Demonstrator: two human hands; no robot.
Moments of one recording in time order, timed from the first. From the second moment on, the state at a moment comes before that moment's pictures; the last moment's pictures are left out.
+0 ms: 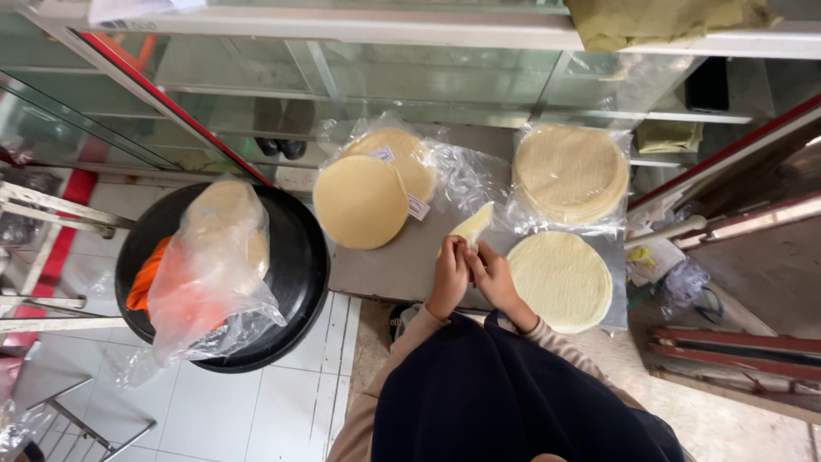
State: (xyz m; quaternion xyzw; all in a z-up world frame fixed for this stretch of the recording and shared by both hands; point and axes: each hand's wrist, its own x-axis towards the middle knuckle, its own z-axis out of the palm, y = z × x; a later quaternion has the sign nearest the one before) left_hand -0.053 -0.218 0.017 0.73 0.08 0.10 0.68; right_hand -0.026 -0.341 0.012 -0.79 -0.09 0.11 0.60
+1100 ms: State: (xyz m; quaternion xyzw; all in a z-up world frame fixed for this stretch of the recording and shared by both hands) left_hand -0.066 -0.220 -0.034 0.63 0.04 0.09 0.77; right_hand -0.026 -0.375 0.004 -0.72 -0.04 0.09 0.69
